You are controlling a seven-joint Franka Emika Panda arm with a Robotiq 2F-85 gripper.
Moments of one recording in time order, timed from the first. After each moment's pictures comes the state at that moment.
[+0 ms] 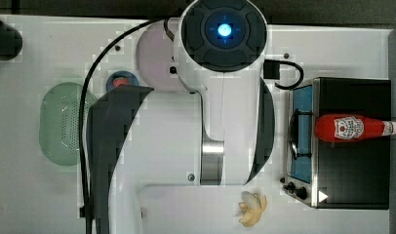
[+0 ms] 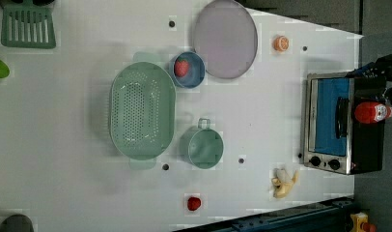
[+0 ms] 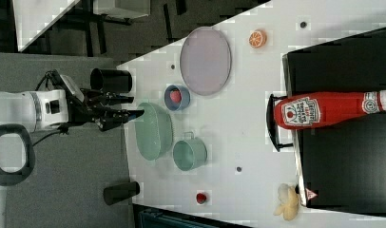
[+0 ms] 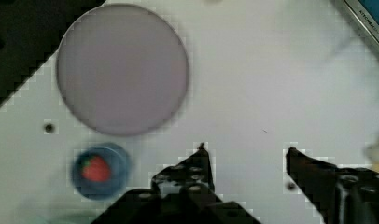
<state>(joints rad) 0.01 0.02 -0.01 -1.75 0.00 0.18 -0.01</state>
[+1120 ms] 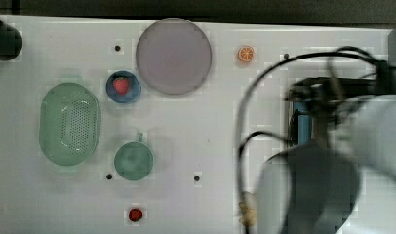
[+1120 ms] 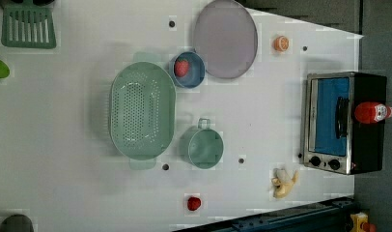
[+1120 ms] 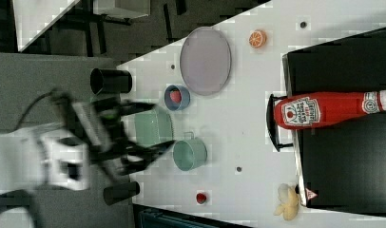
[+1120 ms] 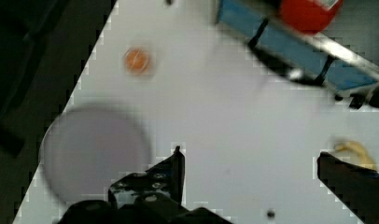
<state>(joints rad) -0.03 -0.12 -0.32 -1.82 -0.01 0.23 0.01</state>
